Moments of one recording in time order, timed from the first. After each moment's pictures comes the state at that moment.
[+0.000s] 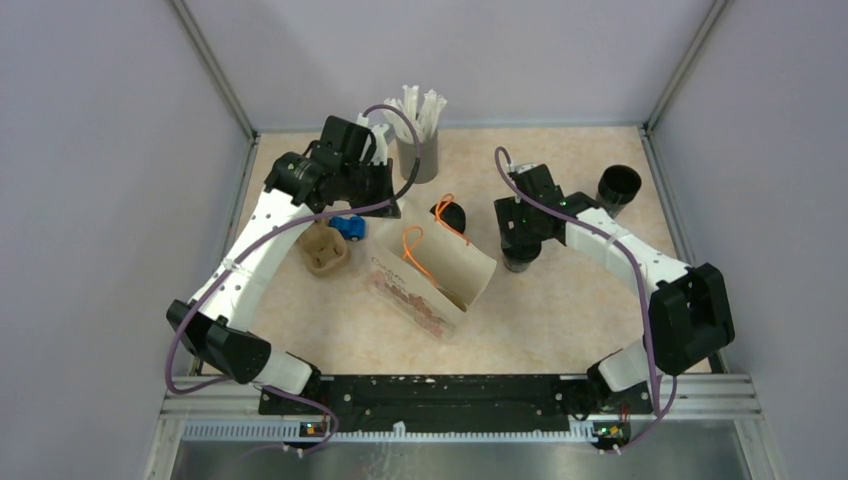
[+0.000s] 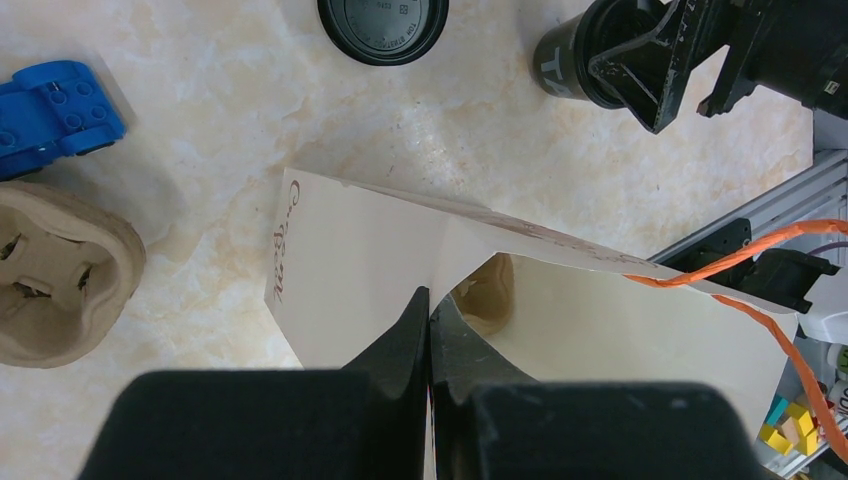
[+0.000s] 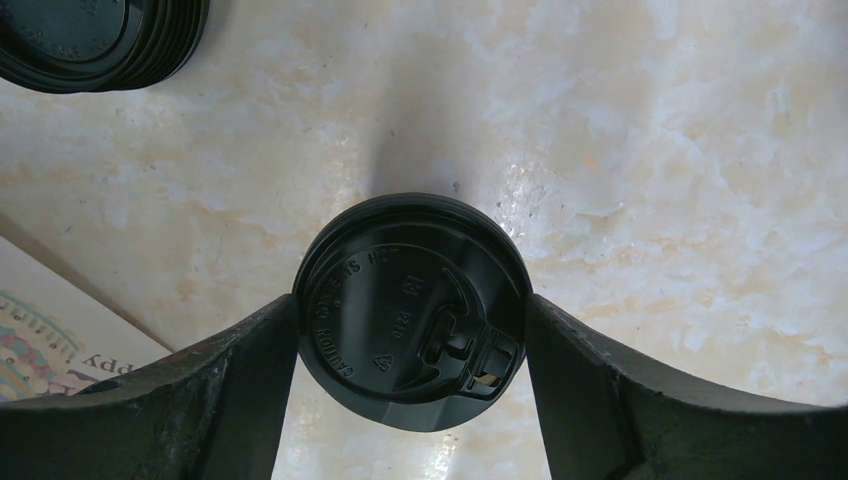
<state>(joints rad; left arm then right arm) -0.48 1.47 1.69 -1.07 0.23 -0.35 0.48 1.49 1.14 -0.62 0.16 0.21</state>
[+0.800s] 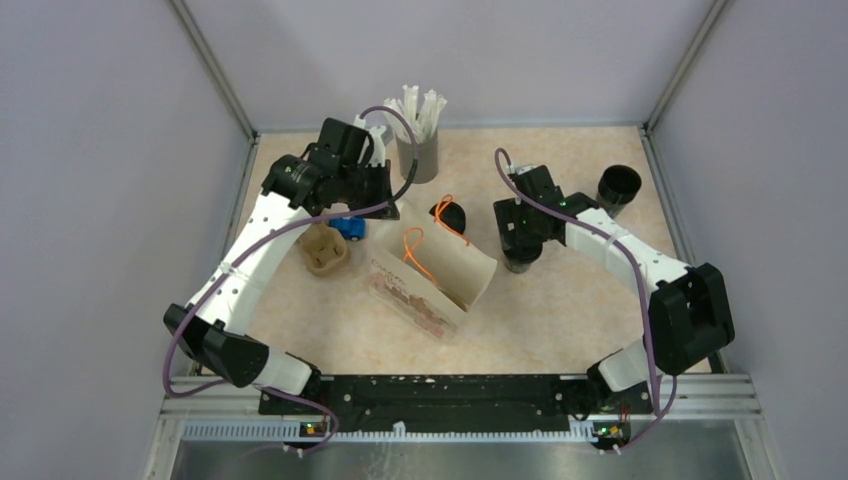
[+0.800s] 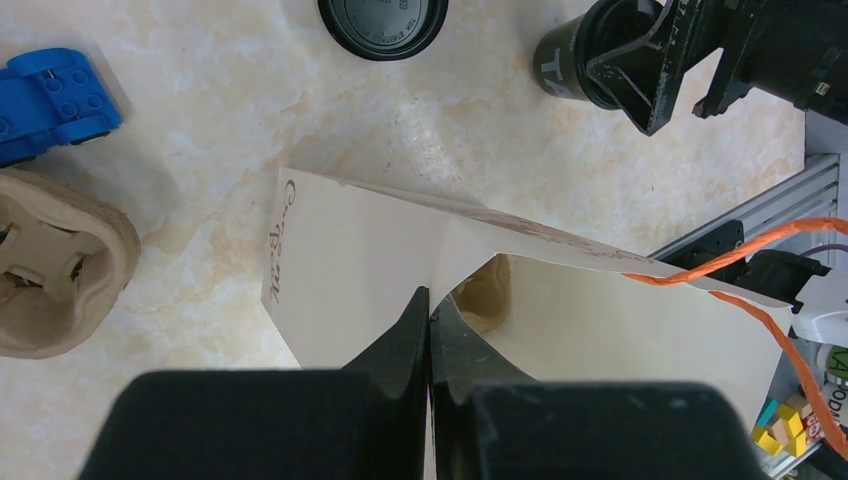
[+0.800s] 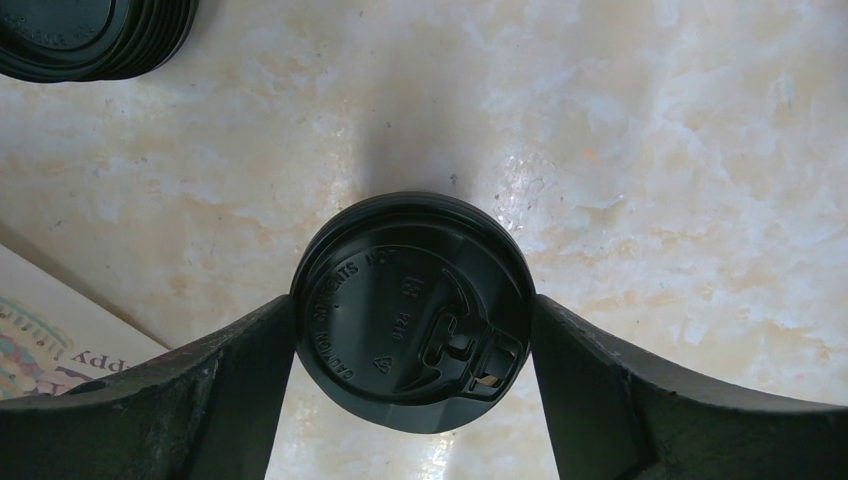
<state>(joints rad) -0.48 1.45 1.67 -1.07 0.23 -0.37 0.48 1.49 1.13 -0.64 0.16 0.20</state>
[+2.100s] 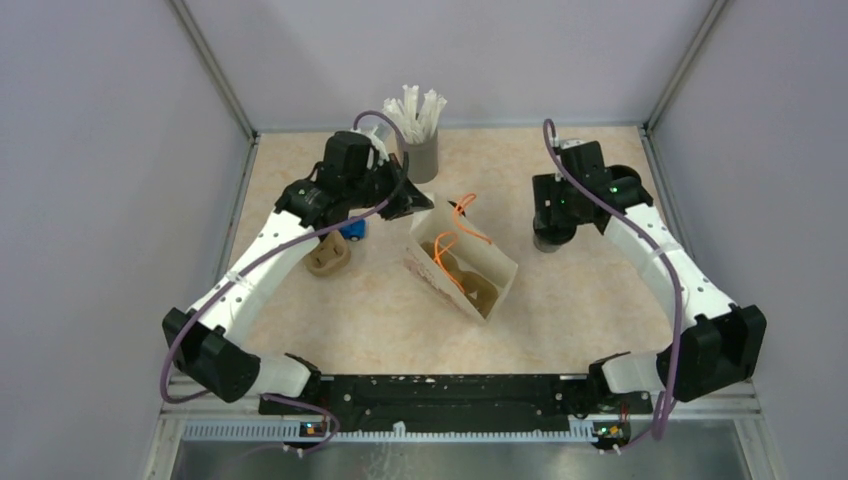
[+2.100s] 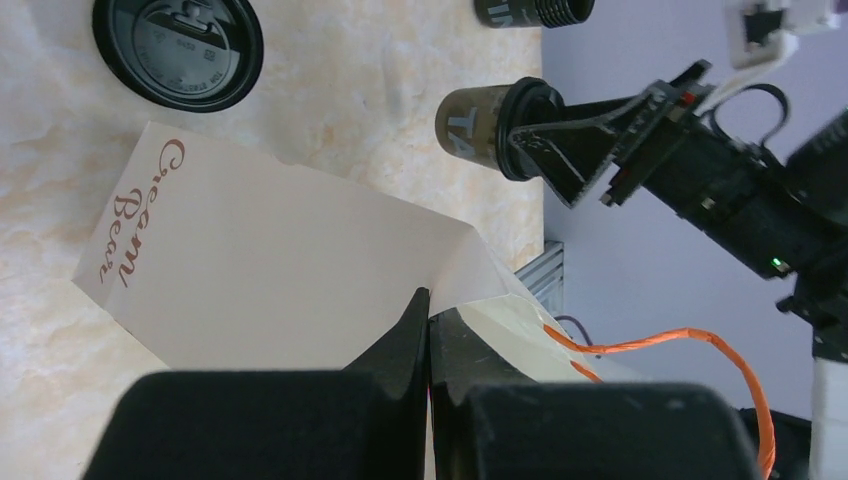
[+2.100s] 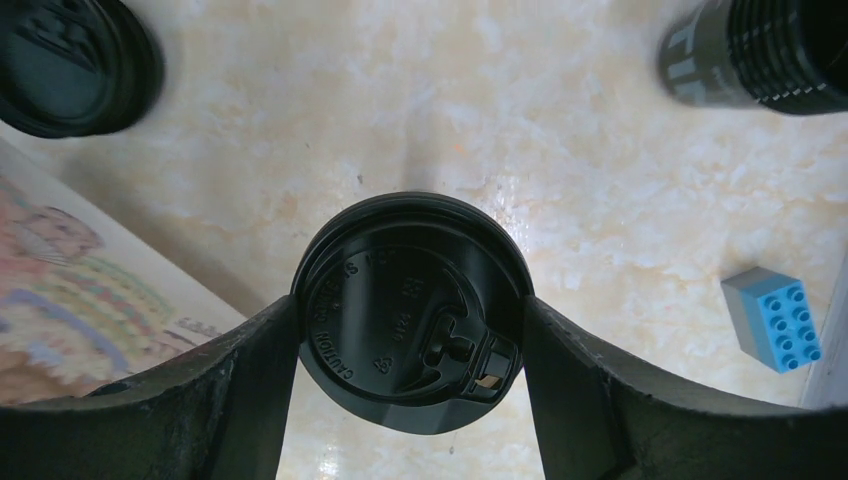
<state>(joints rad) -0.50 1.36 1.42 -0.62 0.37 -0.84 0.32 1.35 1.24 -0.82 0.16 0.16</state>
